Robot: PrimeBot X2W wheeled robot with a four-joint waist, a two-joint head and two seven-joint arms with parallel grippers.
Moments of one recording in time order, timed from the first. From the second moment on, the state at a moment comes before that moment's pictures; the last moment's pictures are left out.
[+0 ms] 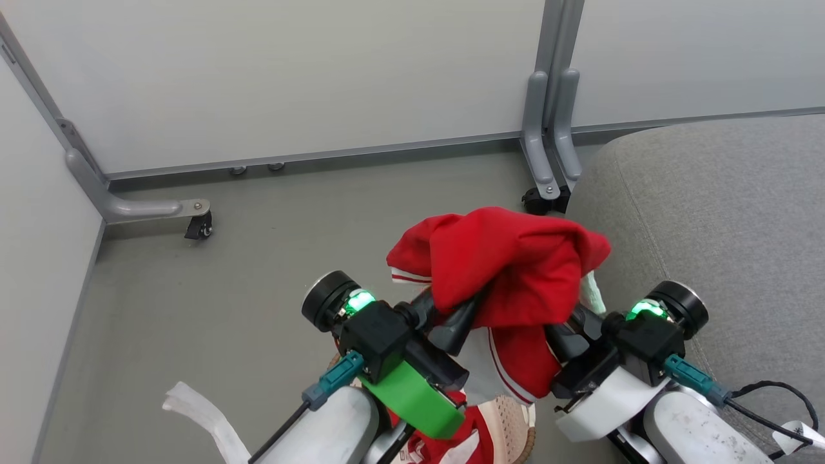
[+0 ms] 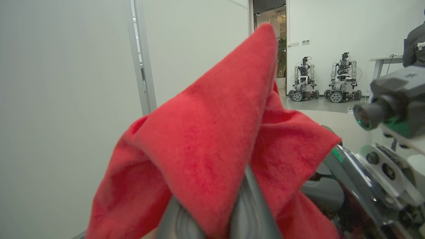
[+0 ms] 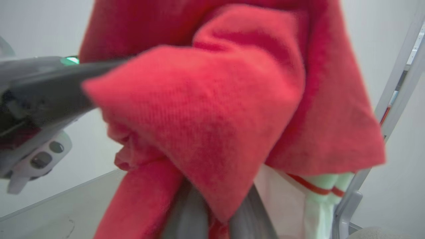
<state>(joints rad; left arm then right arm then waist) -0.37 0.09 -0.73 0.12 -0.35 -0.13 -0.26 -0.21 -0.34 0.54 0.01 0.25 0.13 -0.26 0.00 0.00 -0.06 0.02</state>
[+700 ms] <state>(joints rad) -0.24 0.16 -0.62 0.14 -0.32 -0.13 -0.26 -0.15 -0.30 0.38 -0.02 0.26 0.13 -0.26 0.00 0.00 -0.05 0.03</state>
